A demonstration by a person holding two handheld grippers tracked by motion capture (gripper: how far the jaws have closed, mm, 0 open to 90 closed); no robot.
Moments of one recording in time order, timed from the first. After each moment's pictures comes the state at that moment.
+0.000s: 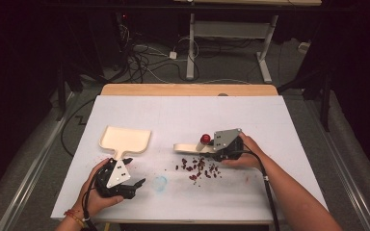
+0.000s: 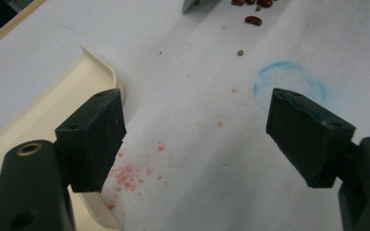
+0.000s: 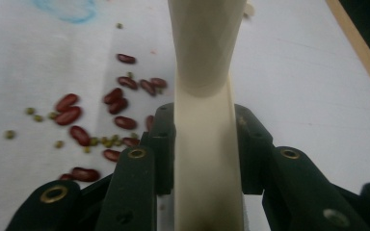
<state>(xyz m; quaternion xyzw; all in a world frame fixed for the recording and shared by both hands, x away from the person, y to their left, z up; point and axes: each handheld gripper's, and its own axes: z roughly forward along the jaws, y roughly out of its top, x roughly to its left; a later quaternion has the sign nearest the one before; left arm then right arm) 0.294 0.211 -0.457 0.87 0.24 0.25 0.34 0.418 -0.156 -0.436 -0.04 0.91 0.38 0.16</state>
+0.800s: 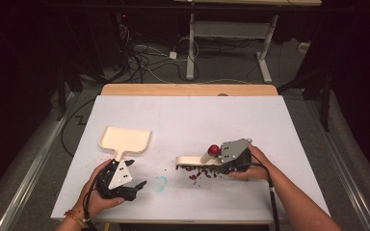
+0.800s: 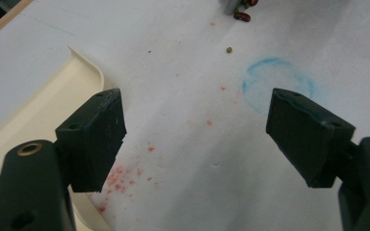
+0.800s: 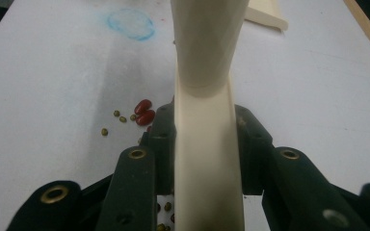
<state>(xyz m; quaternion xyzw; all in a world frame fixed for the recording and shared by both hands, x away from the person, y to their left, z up) 0.292 0.207 -0.458 0.88 0.23 0.24 0.34 0.382 -0.171 -0.430 -0.04 0.91 0.39 0.13</state>
